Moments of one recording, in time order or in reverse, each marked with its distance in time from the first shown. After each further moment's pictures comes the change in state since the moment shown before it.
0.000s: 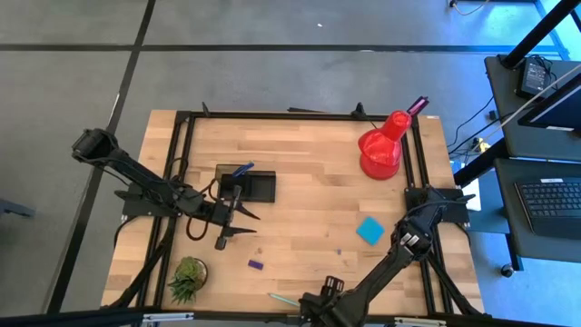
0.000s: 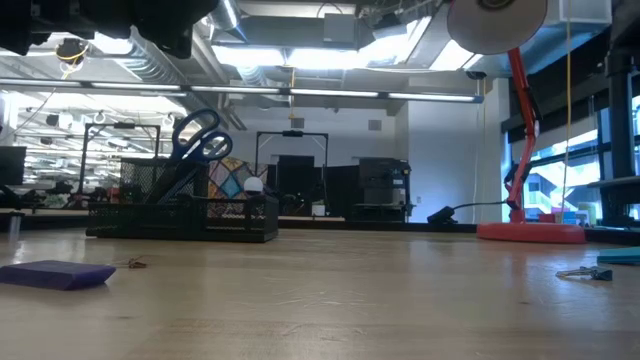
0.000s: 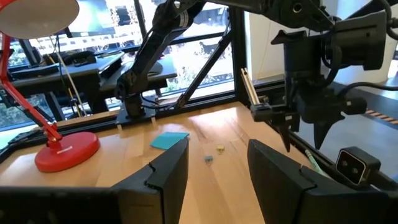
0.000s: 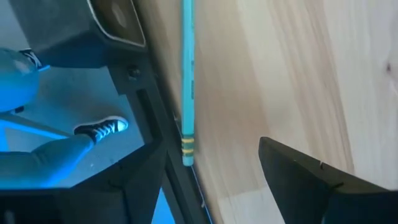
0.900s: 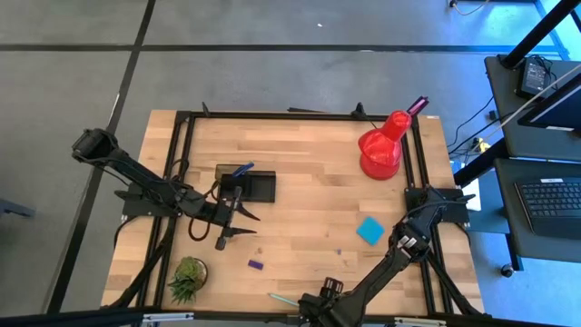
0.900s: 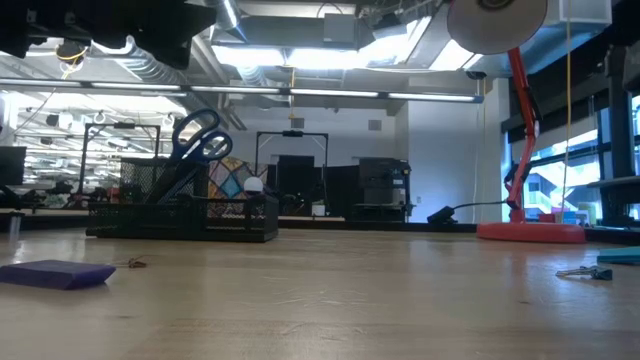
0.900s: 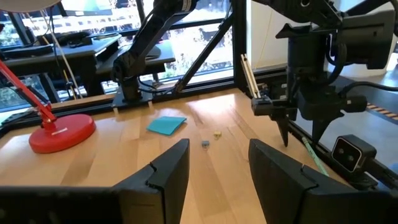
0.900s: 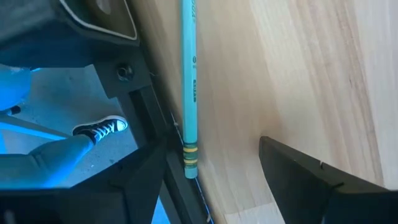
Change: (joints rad) left arm 0.000 0.000 0.000 -0.057 0.000 -0.050; right arm 0.004 0.050 -0.006 0.030 -0.022 0.024
